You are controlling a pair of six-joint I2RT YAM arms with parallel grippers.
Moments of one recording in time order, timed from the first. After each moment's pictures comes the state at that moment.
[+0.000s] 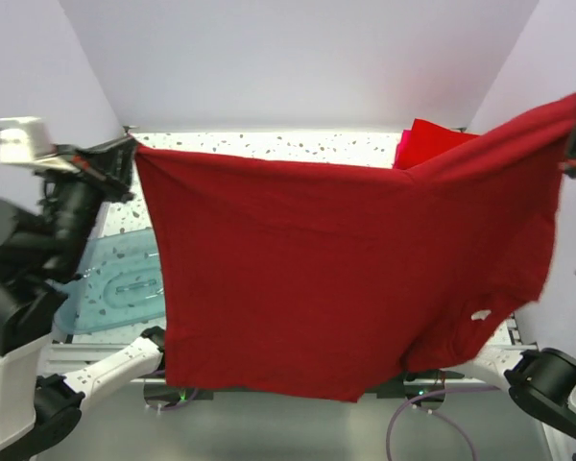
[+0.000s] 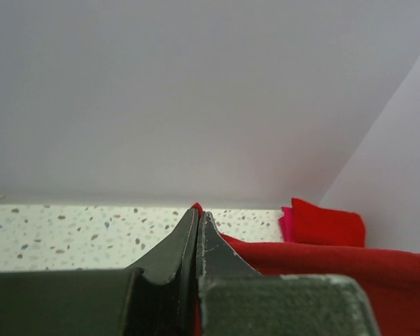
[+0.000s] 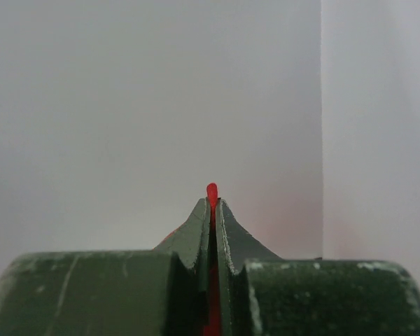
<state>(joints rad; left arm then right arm) -0.58 0.87 1.81 -0.68 -0.37 -0.24 0.69 1.05 2.29 -0.64 0.72 -0.21</state>
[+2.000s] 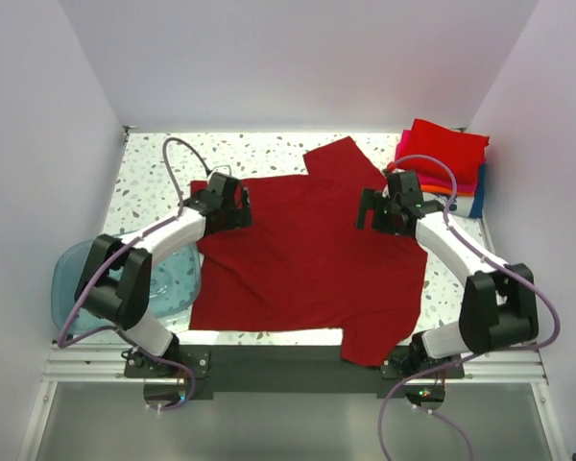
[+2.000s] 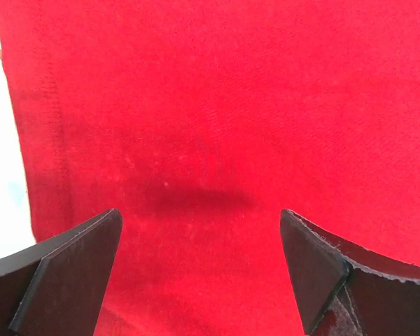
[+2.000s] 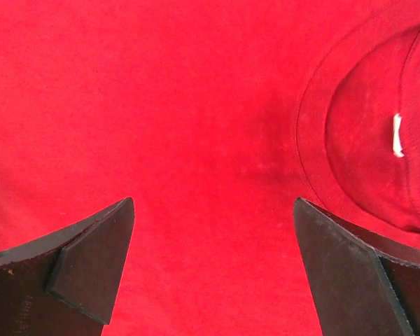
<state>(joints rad) -0.40 1.59 1.01 -0.33 -0.26 -0.48 0.23 1.42 0.98 -0.46 0.00 0.37</state>
